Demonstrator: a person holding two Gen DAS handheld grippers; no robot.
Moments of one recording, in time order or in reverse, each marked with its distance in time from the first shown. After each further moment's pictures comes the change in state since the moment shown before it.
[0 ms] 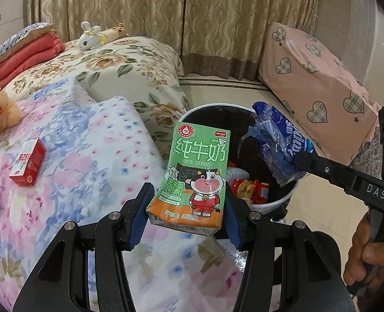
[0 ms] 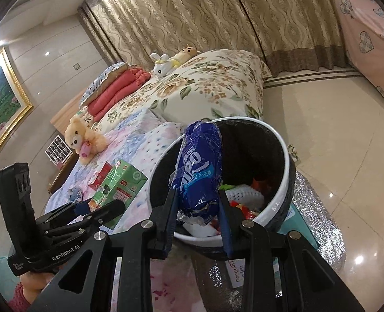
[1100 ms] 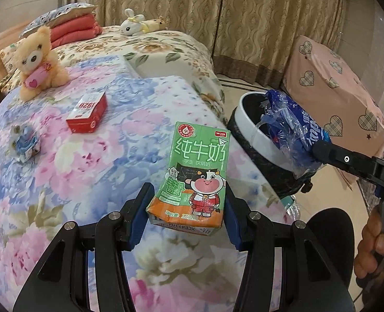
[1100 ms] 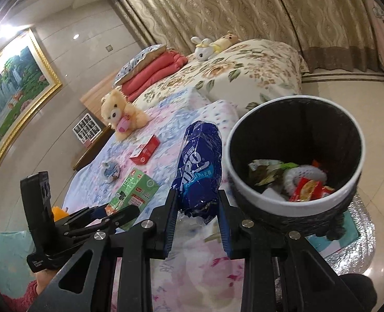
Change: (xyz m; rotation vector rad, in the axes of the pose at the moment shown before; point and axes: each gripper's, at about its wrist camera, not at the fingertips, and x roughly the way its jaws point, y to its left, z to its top) left arm -0.056 0.076 -0.070 -0.131 -0.010 0.081; right arm 0.013 0.076 -0.035 -0.083 0.054 0.148
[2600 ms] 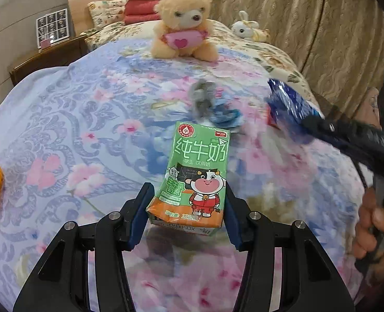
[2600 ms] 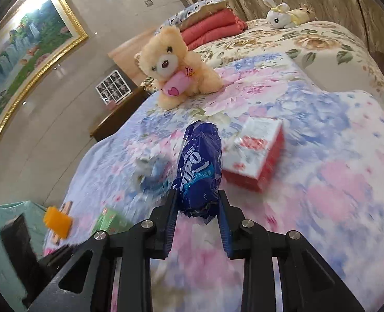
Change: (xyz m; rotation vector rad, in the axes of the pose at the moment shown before) left arm -0.038 0.241 -0.057 -0.329 -0.023 0.256; right arm 0.218 0.179 0.018 -0.169 0.178 0.154
